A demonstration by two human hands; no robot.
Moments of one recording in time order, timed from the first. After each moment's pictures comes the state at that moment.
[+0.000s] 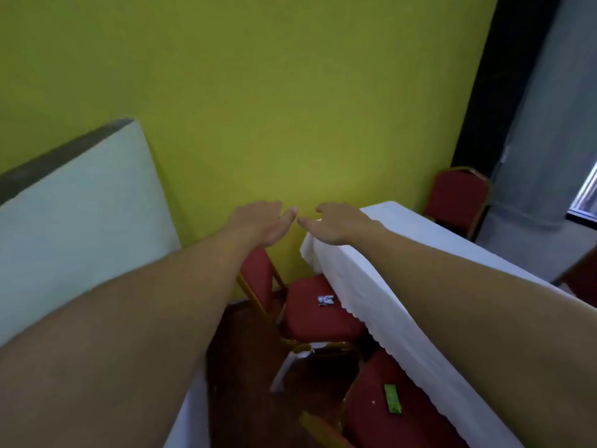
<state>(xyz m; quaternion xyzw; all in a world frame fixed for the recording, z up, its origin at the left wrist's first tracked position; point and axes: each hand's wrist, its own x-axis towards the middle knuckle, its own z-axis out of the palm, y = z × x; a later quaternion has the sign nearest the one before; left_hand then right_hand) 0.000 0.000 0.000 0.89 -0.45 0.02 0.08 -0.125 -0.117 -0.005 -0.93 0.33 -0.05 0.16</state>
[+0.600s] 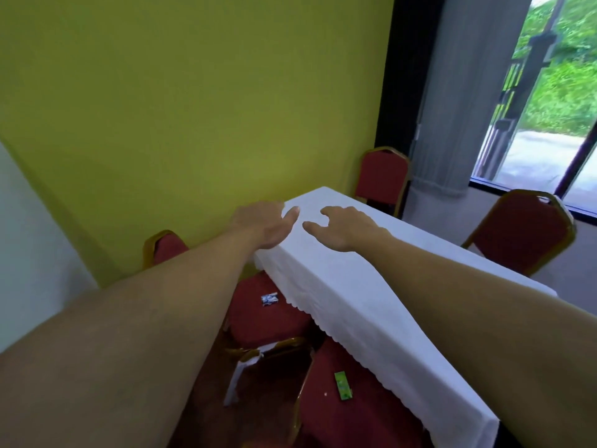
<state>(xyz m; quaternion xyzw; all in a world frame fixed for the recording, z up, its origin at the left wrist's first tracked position) -0.059 -0.159 -0.037 0.82 -0.57 -0.01 0.07 -0.226 -0.243 -0.048 -0.87 0.46 -0.06 0.13</state>
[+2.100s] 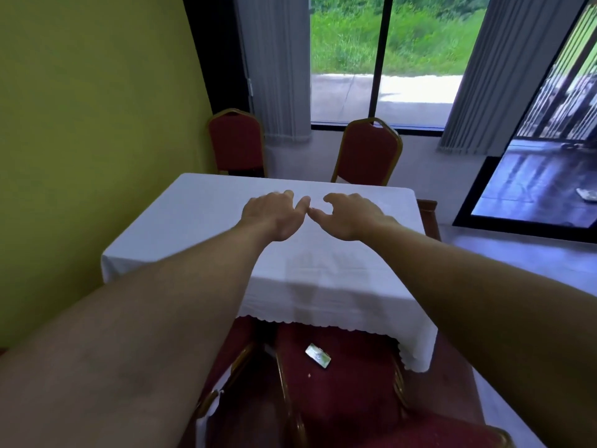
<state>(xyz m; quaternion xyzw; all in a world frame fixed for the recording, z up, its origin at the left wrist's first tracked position) -0.076 -0.315 -0.101 0.60 -0.80 -0.05 0.04 -0.242 -0.286 -0.111 -0.67 0.73 -0.08 0.11</state>
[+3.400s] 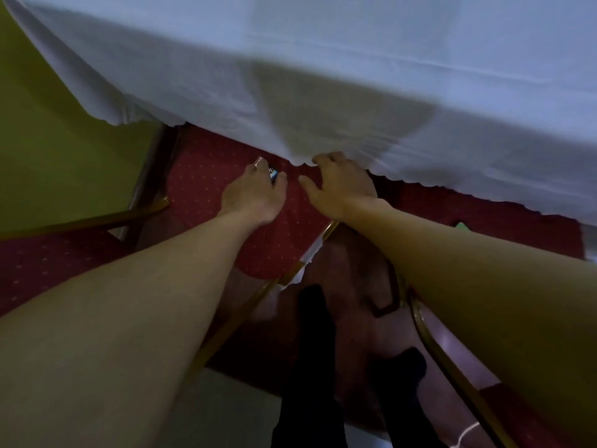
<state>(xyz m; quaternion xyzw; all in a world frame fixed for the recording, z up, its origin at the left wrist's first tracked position) 0.264 -0.472 -0.587 0.70 -0.64 -0.31 -0.10 0.097 -0.462 -0.594 -0.67 0.67 0.02 0.33</state>
